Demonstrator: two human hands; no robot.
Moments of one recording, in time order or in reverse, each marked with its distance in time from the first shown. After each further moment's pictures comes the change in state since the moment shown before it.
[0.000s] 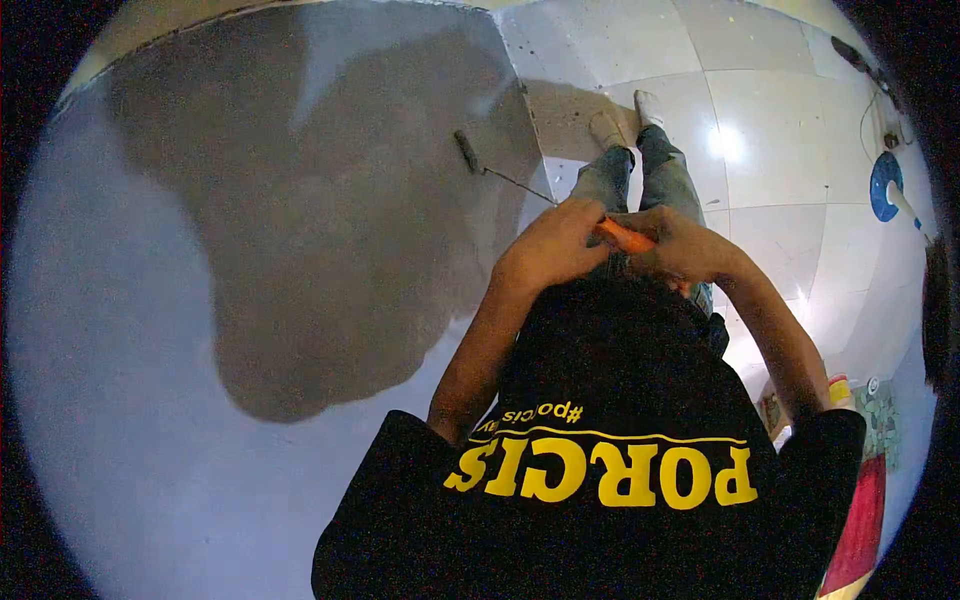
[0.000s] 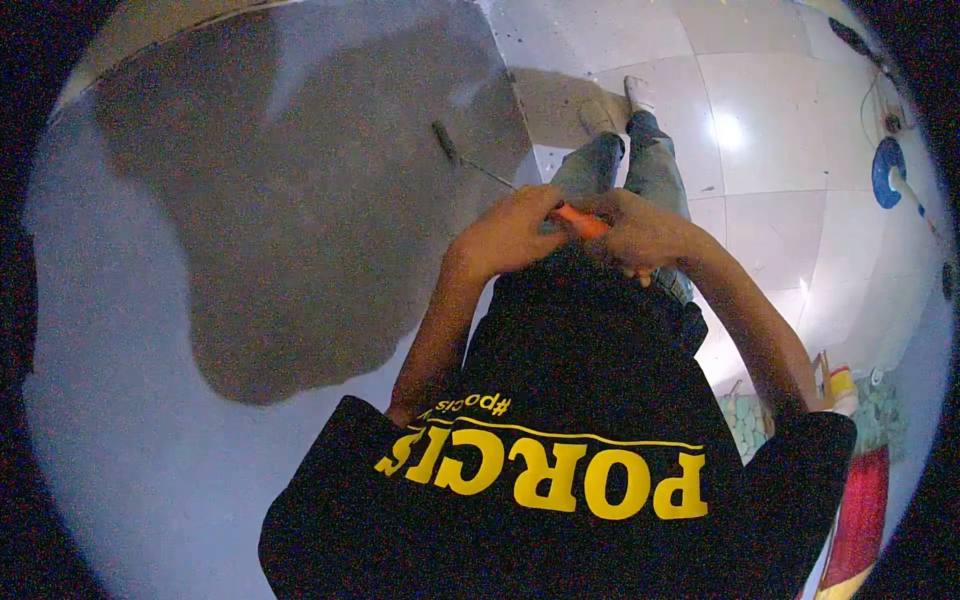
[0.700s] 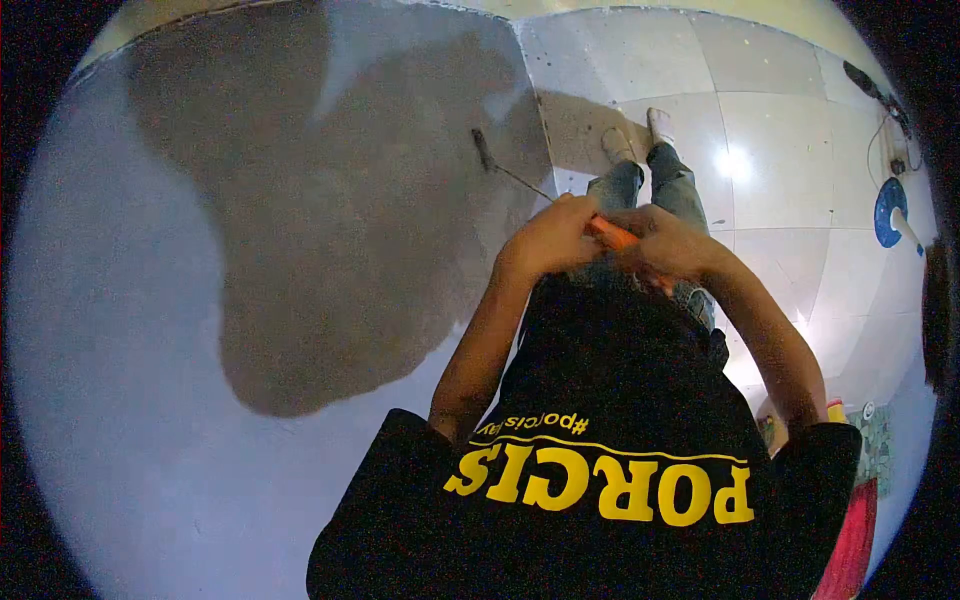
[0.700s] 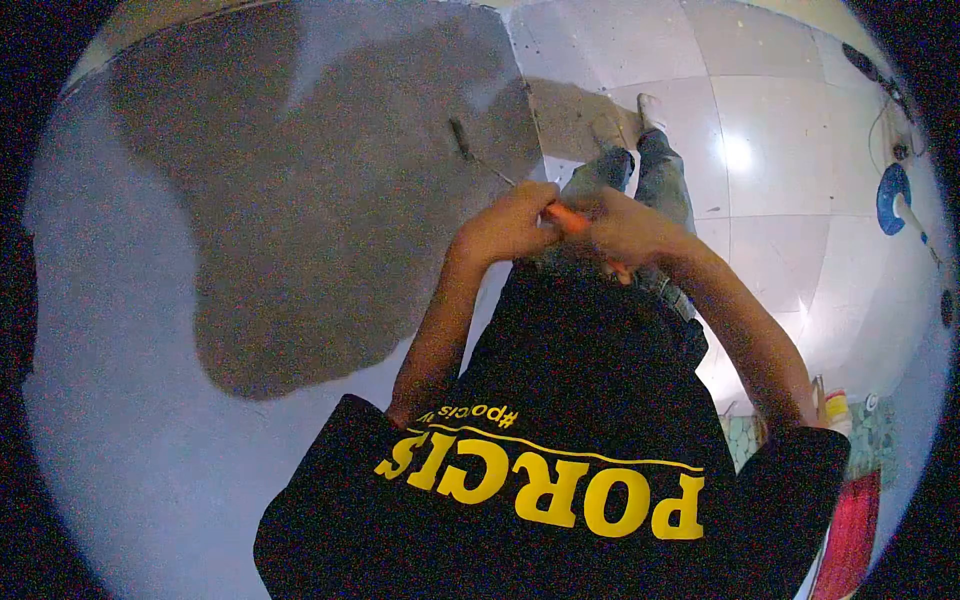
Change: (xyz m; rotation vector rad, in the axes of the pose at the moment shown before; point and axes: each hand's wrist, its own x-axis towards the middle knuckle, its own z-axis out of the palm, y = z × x) left_hand 0.005 -0.011 -0.015 -0.007 -0.064 -0.079; right_hand 0.017 -0.018 0.009 0.062 -0.006 -0.009
